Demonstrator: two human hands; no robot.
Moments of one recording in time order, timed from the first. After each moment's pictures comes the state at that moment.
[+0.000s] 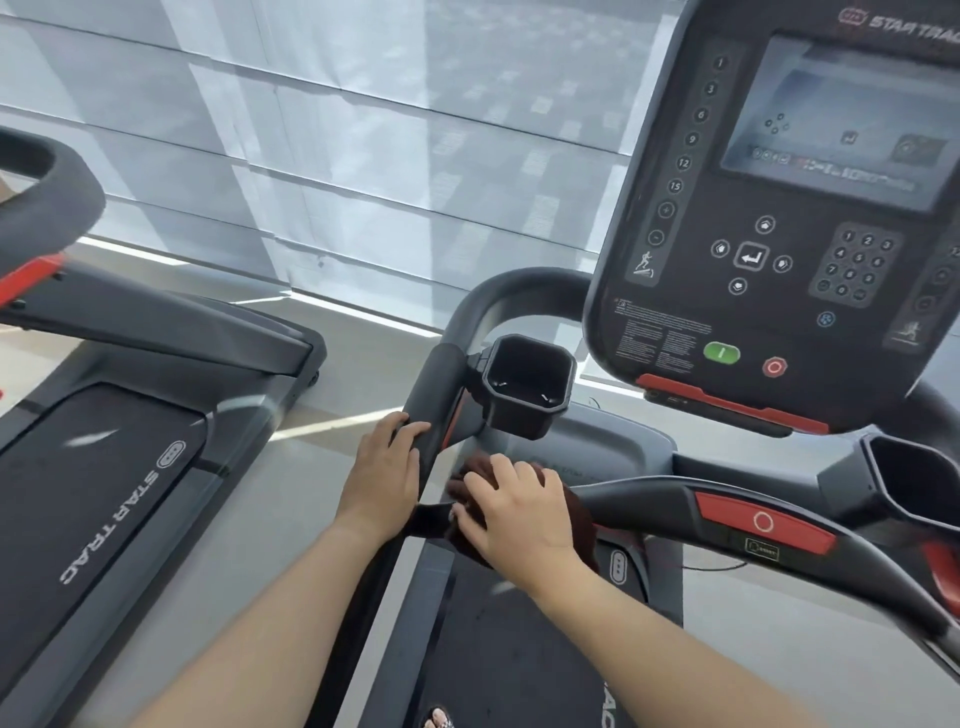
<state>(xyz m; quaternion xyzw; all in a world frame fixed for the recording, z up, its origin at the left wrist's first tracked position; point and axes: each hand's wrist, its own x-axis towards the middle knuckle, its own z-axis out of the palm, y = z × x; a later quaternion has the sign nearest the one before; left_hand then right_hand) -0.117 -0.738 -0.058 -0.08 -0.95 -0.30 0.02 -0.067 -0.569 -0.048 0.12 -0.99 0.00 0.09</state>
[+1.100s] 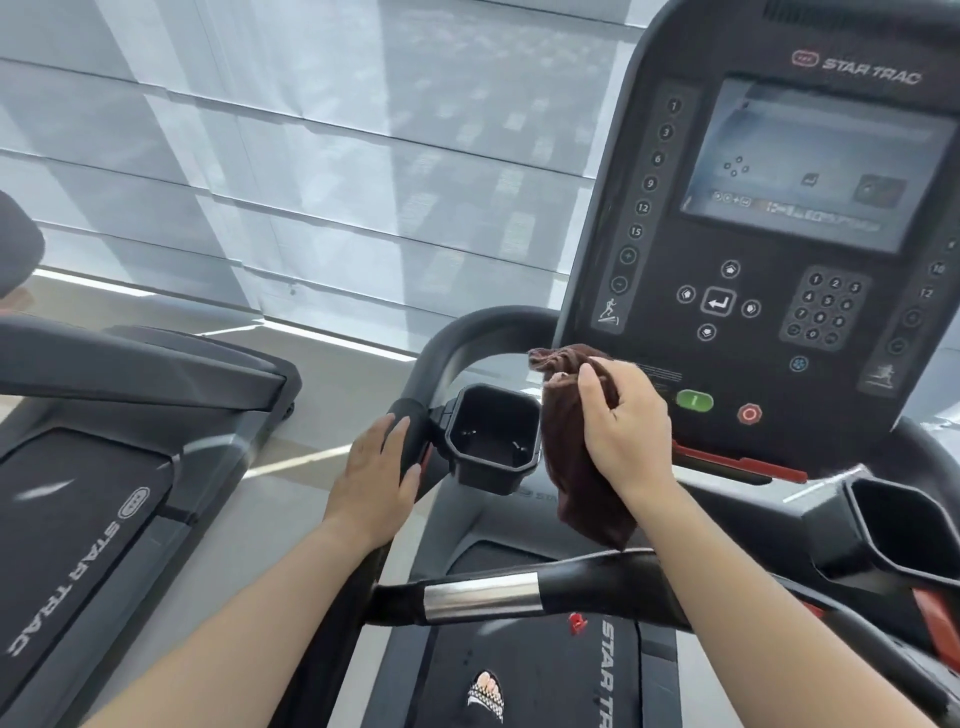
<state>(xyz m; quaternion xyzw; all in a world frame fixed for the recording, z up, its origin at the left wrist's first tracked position) -0.187 -0.702 -0.037 -0.08 -0.96 -0.27 -0.05 -0.168 -0.461 0.060 -0.10 -0.88 0.39 0.23</state>
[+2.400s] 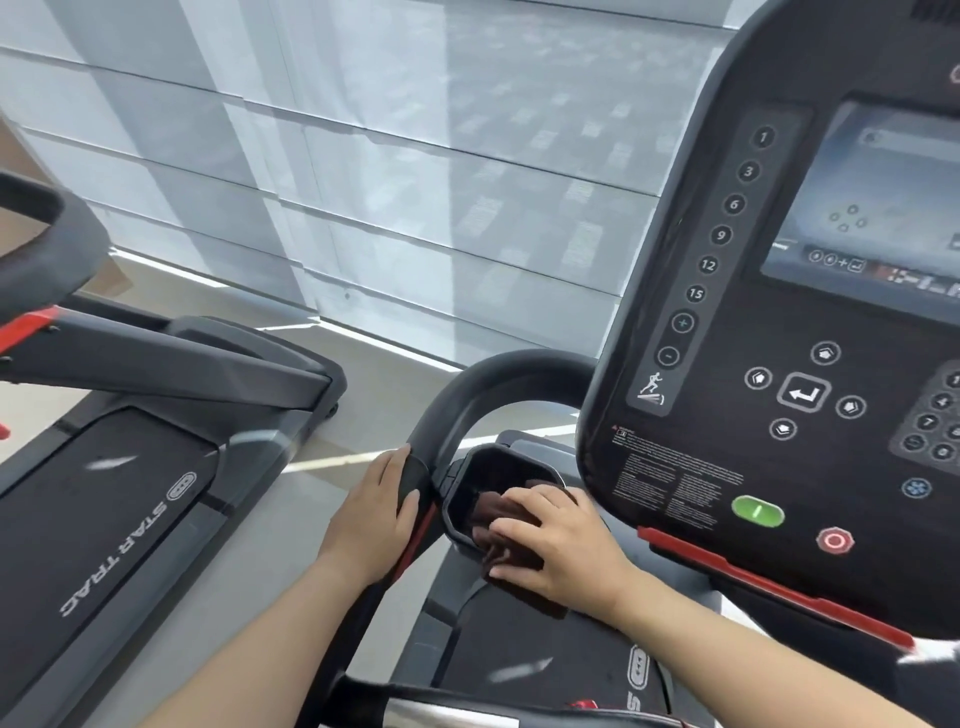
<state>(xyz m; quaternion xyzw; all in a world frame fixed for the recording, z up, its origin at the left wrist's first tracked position) -0.236 -0.682 -0.053 0.00 -0.96 -0.29 -0.05 -0.229 -0.438 -0.057 0.34 -0.92 0.14 0.10</state>
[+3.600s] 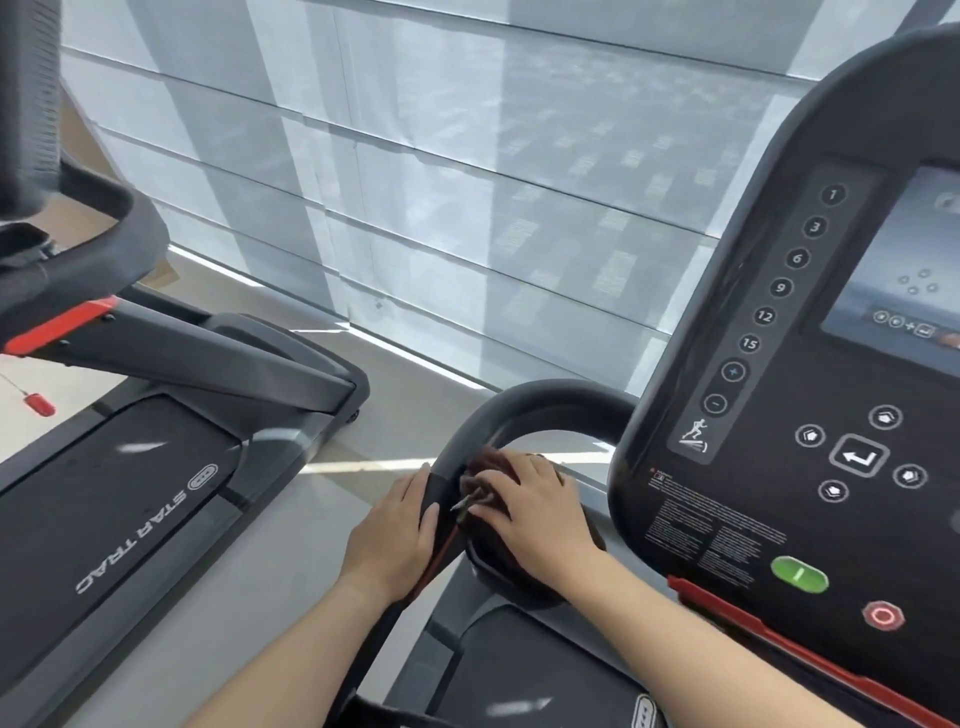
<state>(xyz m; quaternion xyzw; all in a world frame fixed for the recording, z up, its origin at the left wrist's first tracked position) -0.237 -0.683 -0.052 0.04 -0.96 -0.29 -0.02 -0.271 -0.506 -0.018 0.21 -0.96 0.16 -0.03</state>
